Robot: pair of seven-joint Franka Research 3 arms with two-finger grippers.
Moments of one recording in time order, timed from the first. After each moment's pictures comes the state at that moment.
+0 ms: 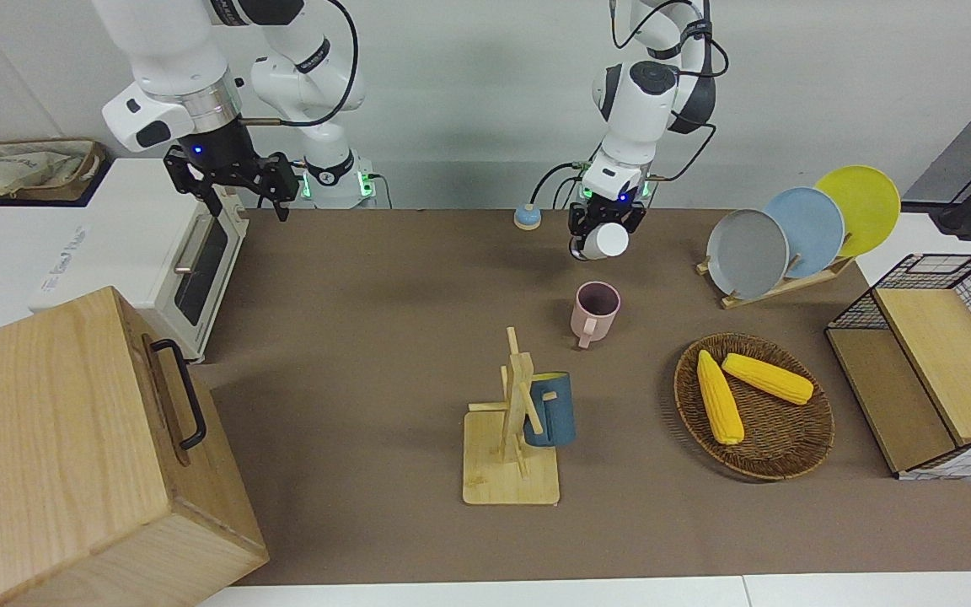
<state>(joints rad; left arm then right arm) 0.04 -0.42 -0.45 -2.53 -0.27 2.24 -0.28 -0.16 0.11 0.27 -1.36 -0.05 1.43 0.21</state>
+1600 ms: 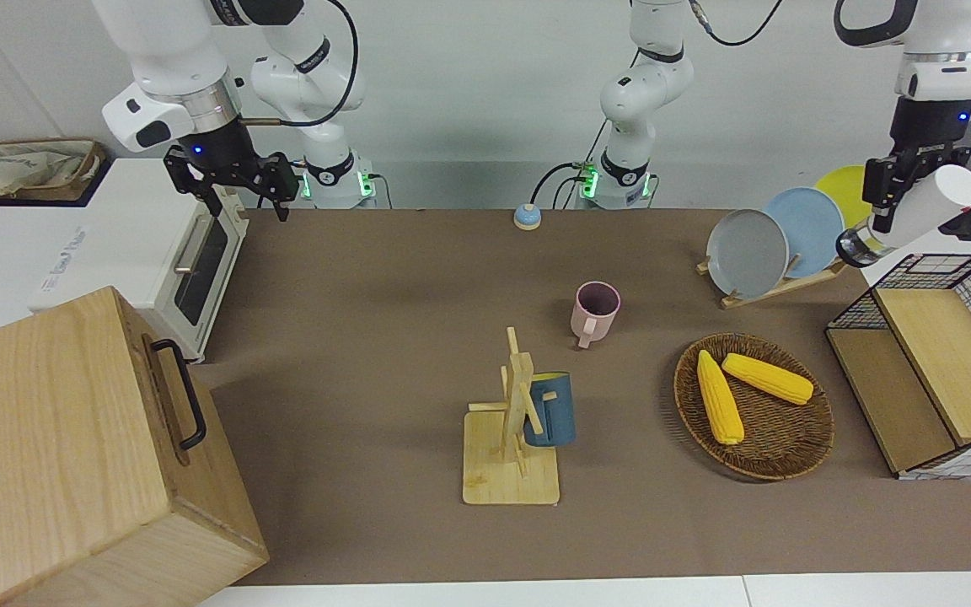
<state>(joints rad) 0.60 -0.15 -0.30 -1.78 -0.11 2.14 0.13 -0.16 0.11 0.27 -1.36 -0.05 1.43 0.21</state>
